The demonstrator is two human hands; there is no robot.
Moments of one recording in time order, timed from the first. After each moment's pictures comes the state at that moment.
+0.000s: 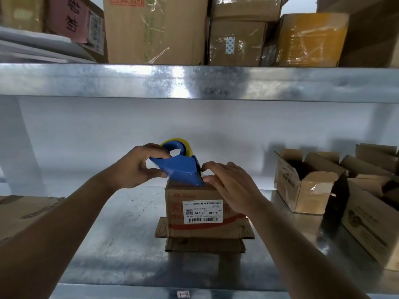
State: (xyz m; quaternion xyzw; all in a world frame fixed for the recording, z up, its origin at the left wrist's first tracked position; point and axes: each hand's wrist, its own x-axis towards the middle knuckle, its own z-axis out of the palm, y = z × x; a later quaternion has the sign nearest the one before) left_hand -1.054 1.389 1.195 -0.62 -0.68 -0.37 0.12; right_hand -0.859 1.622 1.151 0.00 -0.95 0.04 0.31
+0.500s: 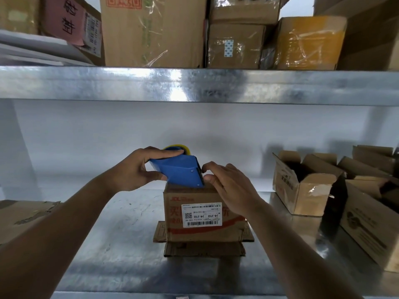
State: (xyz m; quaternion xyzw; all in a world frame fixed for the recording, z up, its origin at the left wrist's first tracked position) left_hand -1.055 1.393 1.197 -0.63 -0.67 -0.38 0.06; right_hand -0.860 1.620 1.152 -0.02 -0.94 0.07 0.32
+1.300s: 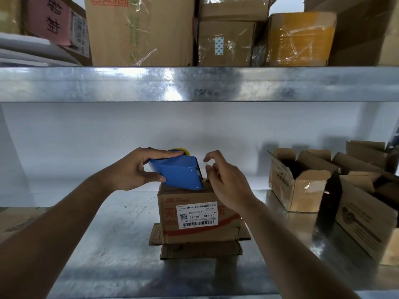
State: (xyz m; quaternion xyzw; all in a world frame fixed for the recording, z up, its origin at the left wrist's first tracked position) left_hand -1.045 1.402 1.210 -0.64 -0.67 -0.37 -0.01; right_hand -0.865 1.618 1.156 -0.04 -0.90 0.19 0.40
